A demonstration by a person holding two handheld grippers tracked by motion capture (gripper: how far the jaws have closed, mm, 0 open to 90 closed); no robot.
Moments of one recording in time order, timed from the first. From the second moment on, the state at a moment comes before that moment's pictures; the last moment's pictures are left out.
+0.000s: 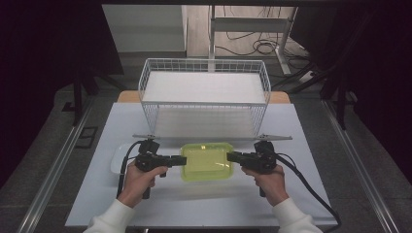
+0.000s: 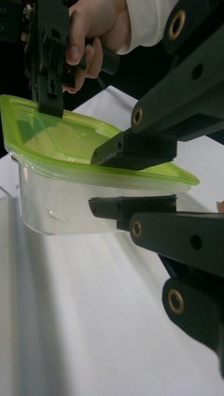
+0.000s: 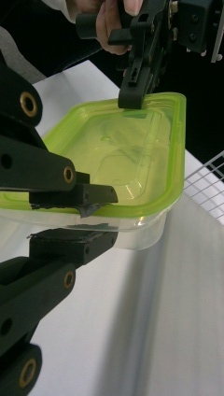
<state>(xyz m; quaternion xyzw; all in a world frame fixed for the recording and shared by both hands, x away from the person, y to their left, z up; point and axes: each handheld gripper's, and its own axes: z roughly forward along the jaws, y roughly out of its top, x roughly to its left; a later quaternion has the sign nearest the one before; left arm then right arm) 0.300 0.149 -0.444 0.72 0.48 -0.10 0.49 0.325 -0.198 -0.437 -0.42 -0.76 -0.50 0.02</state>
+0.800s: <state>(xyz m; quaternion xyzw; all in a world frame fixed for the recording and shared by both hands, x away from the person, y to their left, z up) 0.346 0.153 -0.364 0.71 0.46 -0.04 0.53 0.367 -0.198 -0.358 -0.39 -0.73 -0.55 -0.01</state>
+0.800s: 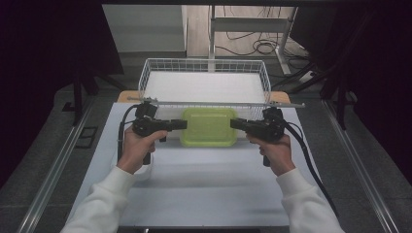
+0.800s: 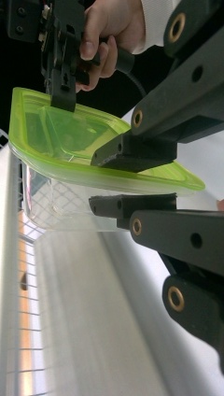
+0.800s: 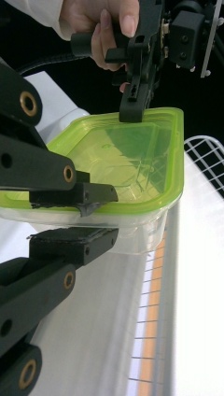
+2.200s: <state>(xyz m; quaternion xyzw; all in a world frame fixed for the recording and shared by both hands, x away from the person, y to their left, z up) 0.429 0.169 -0.294 0.70 0.46 -0.01 0.54 0.445 -0.181 -0.291 -0.39 -0.72 -0.58 -0.01</state>
